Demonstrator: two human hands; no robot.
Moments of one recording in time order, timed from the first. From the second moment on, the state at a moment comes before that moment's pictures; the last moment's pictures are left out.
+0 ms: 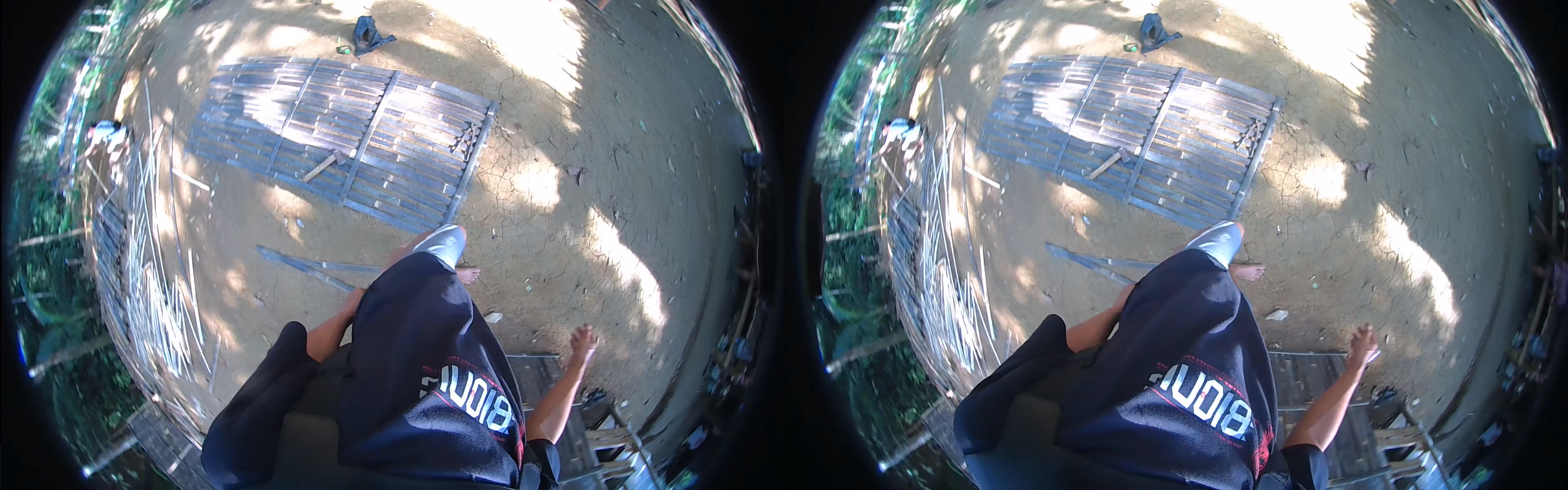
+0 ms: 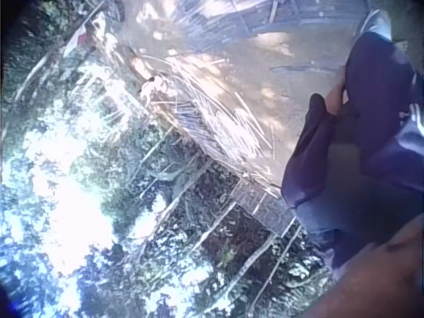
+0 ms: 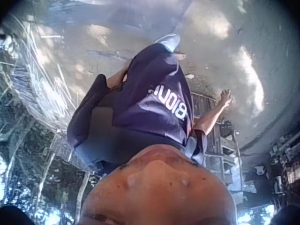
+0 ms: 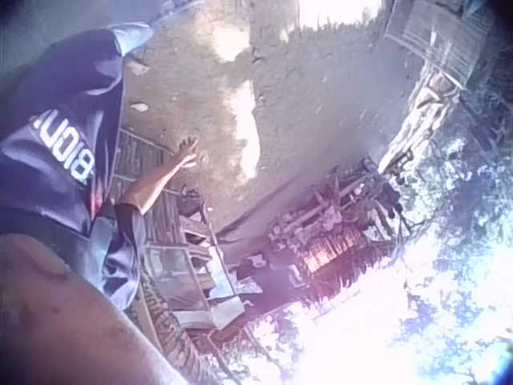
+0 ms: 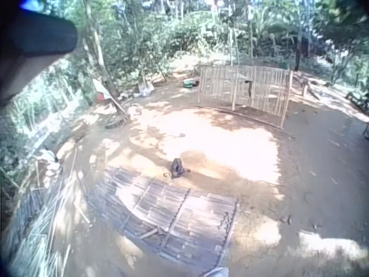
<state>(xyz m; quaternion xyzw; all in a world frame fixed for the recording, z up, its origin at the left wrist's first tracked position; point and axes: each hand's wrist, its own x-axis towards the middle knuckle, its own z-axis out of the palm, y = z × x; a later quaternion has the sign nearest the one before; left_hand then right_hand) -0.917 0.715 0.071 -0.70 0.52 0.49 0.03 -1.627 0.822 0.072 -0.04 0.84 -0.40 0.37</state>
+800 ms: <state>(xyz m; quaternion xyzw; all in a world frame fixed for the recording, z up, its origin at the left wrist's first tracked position) -1.380 0.511 0.032 -0.85 0.19 0.43 -0.22 -1.935 0.644 0.020 -0.03 0.76 -0.12 0.64</state>
